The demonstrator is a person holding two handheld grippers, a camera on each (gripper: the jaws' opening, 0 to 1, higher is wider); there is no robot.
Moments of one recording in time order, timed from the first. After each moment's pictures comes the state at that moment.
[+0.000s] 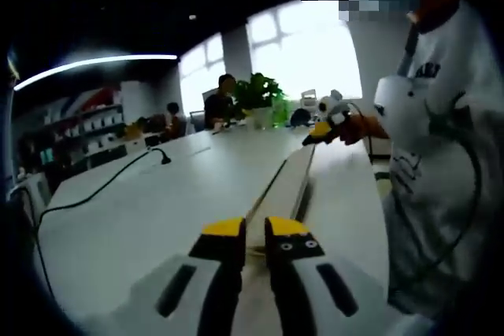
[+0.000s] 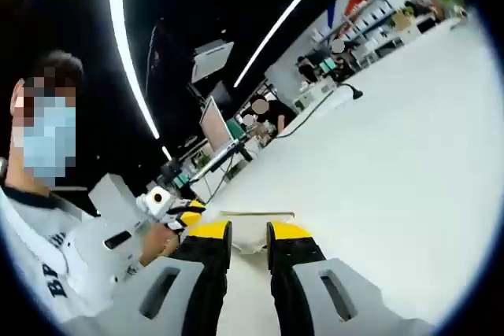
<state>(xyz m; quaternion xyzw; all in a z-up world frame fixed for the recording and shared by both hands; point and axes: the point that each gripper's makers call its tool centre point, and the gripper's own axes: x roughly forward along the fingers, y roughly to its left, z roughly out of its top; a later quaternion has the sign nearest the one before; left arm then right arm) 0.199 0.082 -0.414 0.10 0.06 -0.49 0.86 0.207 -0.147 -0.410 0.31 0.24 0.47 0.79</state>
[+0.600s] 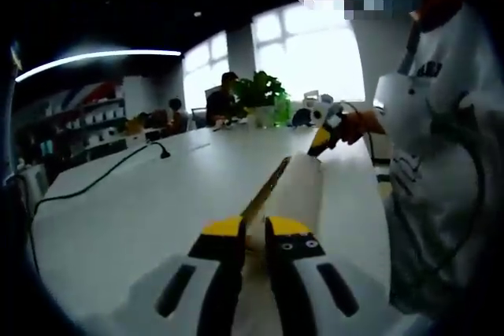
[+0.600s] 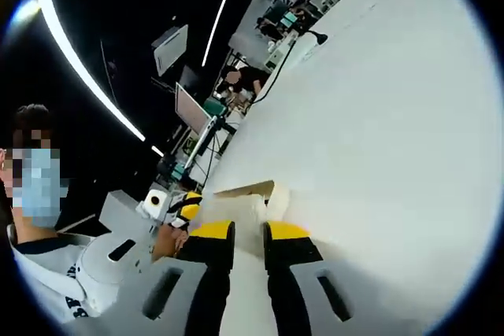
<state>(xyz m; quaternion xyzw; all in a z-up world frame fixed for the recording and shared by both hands) 0.203 0.075 -0.424 0.09 0.07 -0.48 0.87 0.199 -0.133 -0.443 0.32 0.36 0.44 0.76</state>
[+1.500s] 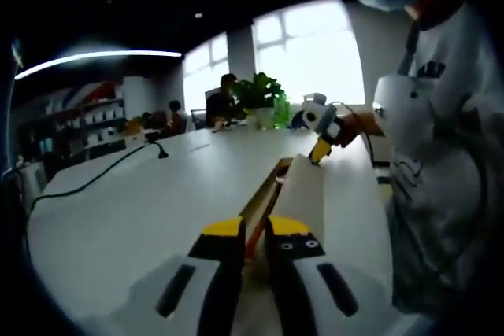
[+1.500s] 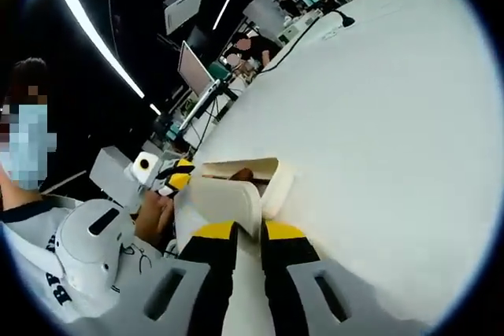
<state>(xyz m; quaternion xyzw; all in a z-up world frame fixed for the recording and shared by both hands) 0.201 0.071 -0.426 0.08 0.07 -0.49 0.87 0.199 -0.130 -0.461 0.23 0.39 0.49 0.75</state>
